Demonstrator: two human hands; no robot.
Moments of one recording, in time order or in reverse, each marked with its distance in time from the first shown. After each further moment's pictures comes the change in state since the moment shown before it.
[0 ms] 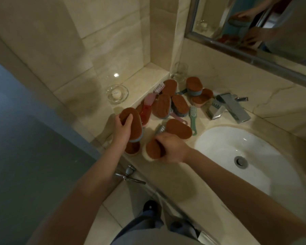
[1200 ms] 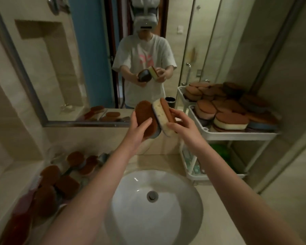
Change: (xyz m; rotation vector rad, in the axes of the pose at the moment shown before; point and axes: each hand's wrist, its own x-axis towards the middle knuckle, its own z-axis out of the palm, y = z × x) left_hand -0.213 0.200 0.313 -0.283 -1.168 0.282; right_hand -0.299 0.042 -0.265 0.628 1.235 0.626
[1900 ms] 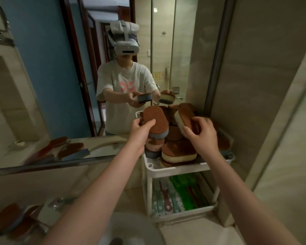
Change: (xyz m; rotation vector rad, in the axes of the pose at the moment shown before) left_hand 0.101 0.004 0.225 0.047 0.058 -0.069; right_hand 0.053 0.037 -0.233 -0.591 0.532 -0.073
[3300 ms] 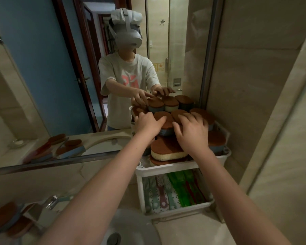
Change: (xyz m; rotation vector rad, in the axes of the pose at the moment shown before) left_hand 0.044 -0.020 0.054 1.247 0.109 0.224; right_hand 0.011 0.013 0.012 -0.488 -0.071 -0.159
